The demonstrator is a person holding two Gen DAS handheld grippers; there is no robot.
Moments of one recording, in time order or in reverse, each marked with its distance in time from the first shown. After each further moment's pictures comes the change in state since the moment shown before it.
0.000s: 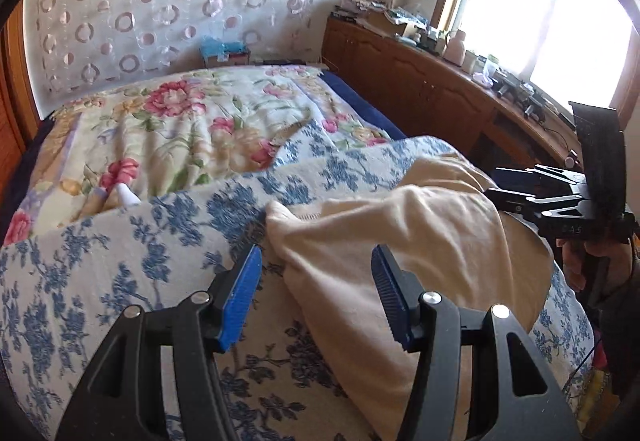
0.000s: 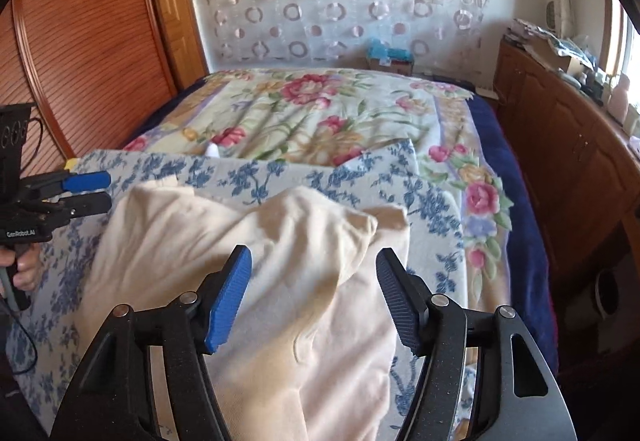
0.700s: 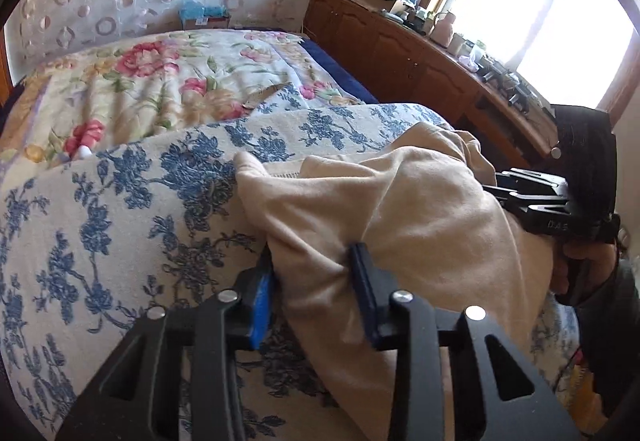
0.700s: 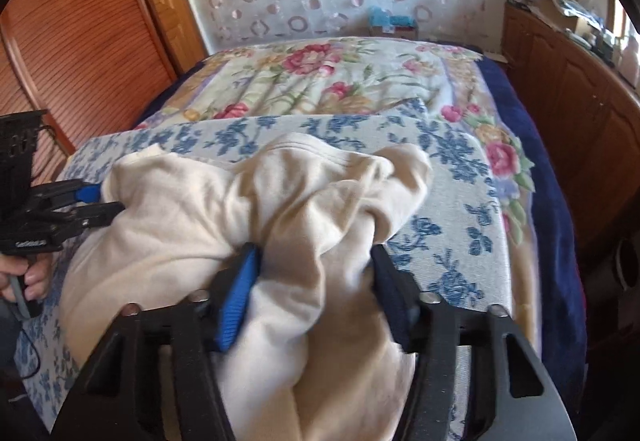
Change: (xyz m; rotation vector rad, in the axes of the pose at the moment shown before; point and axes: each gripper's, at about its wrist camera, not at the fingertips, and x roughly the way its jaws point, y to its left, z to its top) left arm 0.034 0.006 -0.008 -0.052 0.098 -0.121; right arm 0.031 -0.008 -0.022 0.069 0.078 0.093
